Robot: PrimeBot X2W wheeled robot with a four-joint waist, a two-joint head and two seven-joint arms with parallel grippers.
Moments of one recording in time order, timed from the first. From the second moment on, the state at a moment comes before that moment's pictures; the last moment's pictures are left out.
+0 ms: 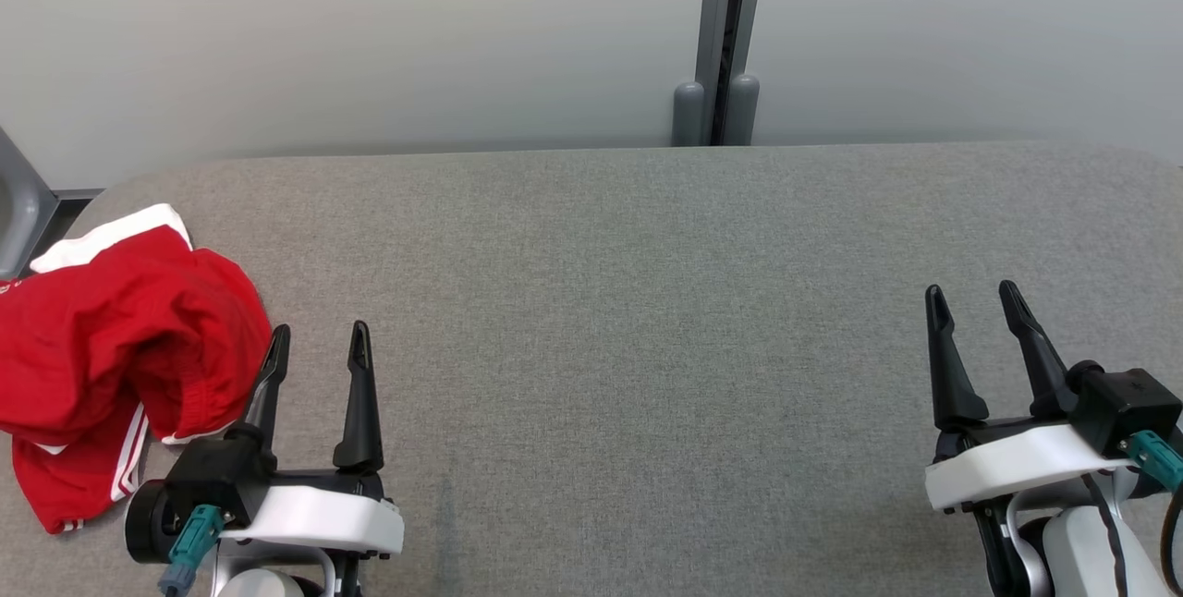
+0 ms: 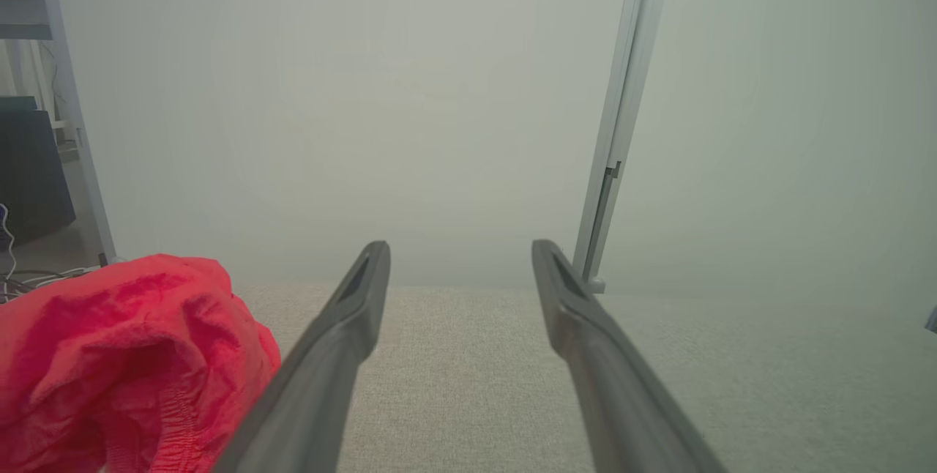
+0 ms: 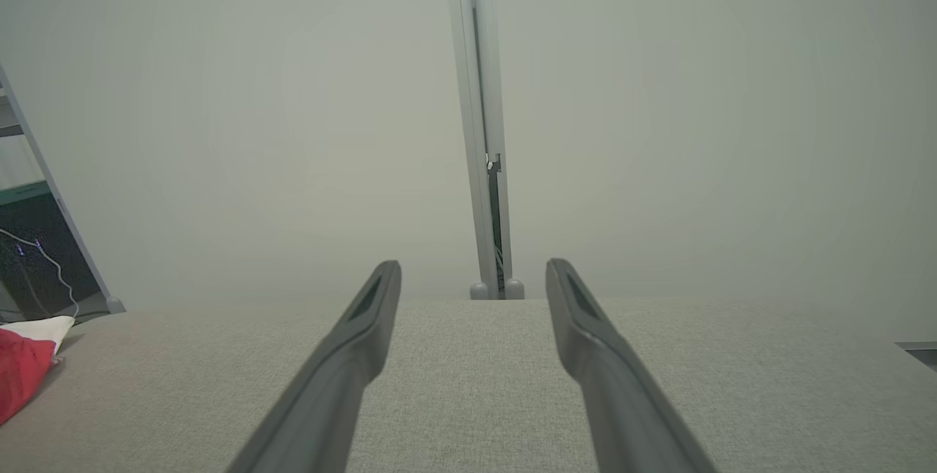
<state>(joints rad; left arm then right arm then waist) -0.07 0.05 -0.08 0.15 -0.22 0.06 -0.26 -0.19 -0.05 0.01 0.28 0.19 0.13 -0.26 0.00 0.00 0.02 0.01</state>
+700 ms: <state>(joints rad) -0.07 0.05 -0.08 0.17 -0.22 0.06 -0.26 -0.19 -0.05 0.02 0.28 0.22 0.13 -0.26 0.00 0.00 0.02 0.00</state>
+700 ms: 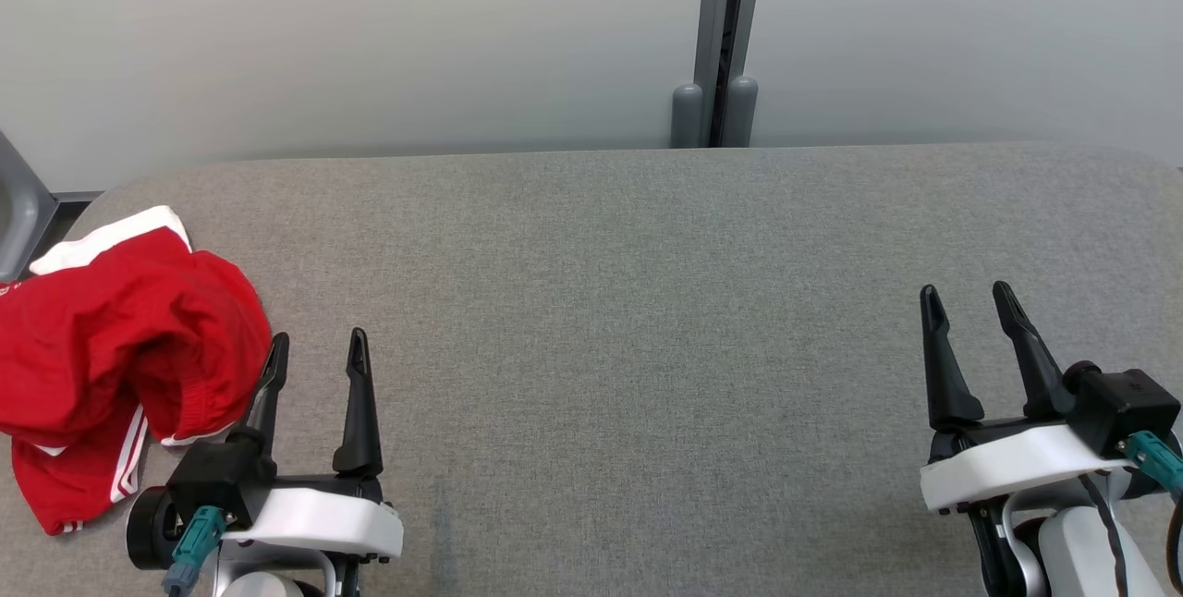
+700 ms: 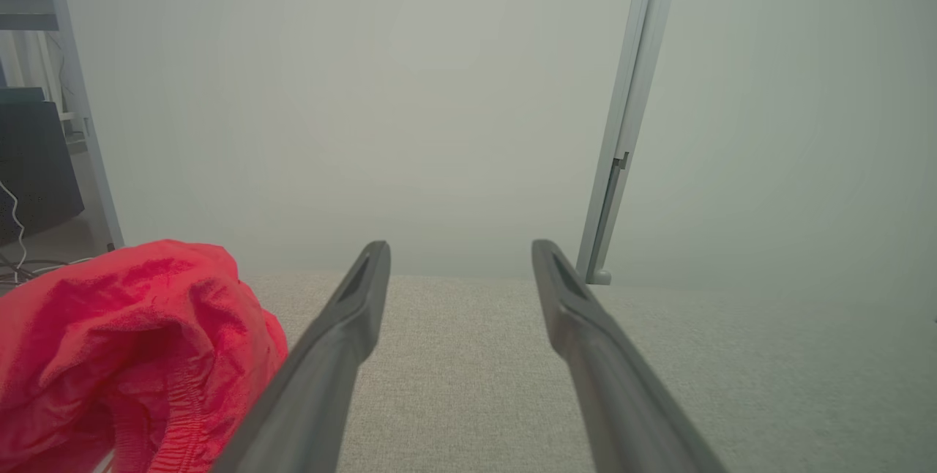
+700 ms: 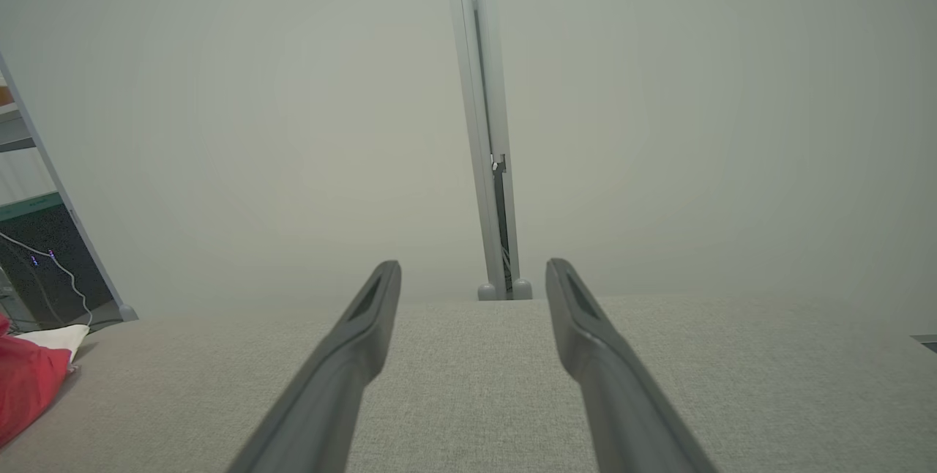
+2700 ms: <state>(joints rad) -0.07 0.05 -0.06 0.20 -0.24 0.05 -0.26 -0.19 -0.05 0.09 0.31 0.26 0.13 -0.26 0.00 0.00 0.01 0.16</state>
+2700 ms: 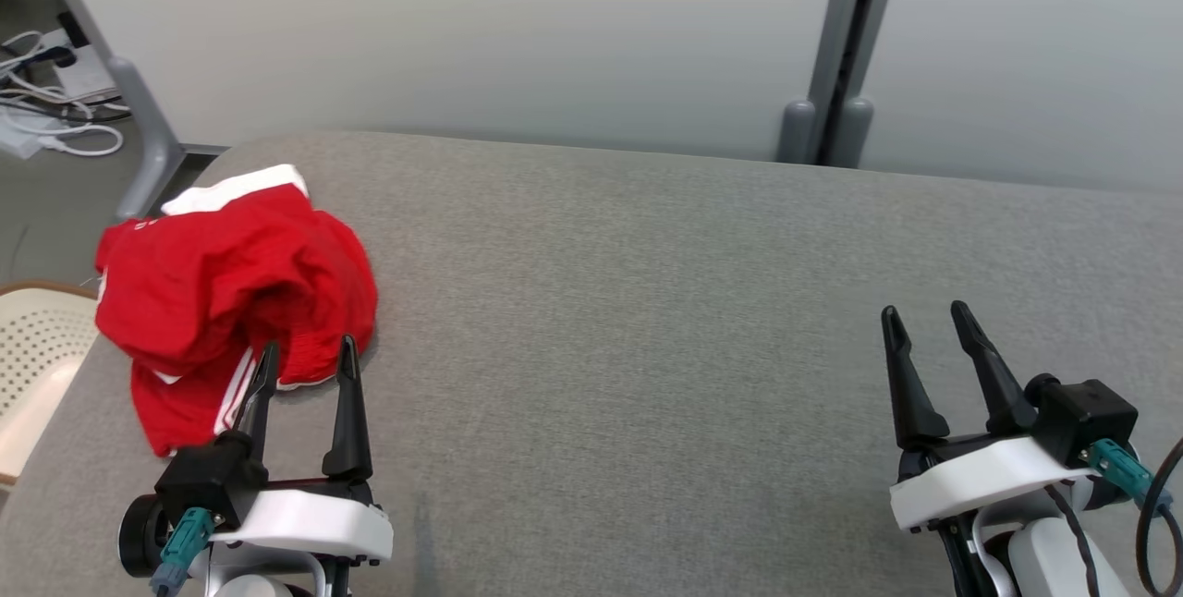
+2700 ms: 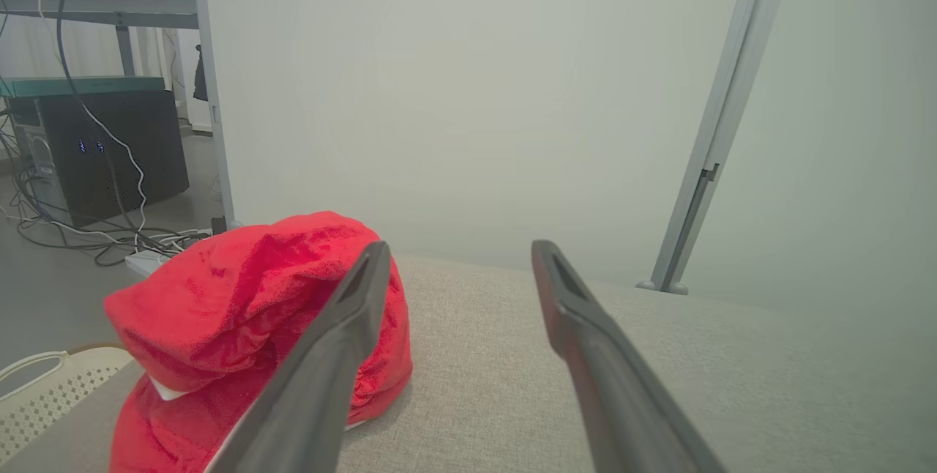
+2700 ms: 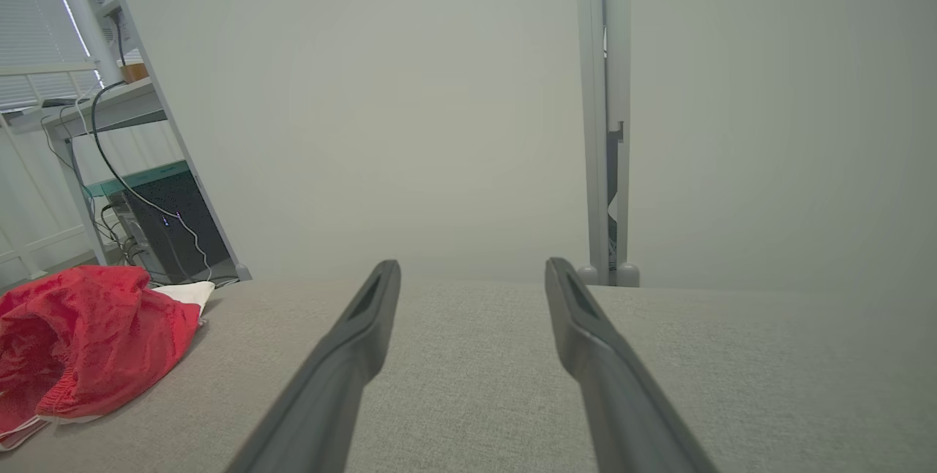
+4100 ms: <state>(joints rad) -0.08 0.05 0.00 0.26 -0.22 0.02 -0.26 -0.18 -0.05 0.17 0.35 0.31 0.13 -0.26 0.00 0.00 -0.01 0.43</state>
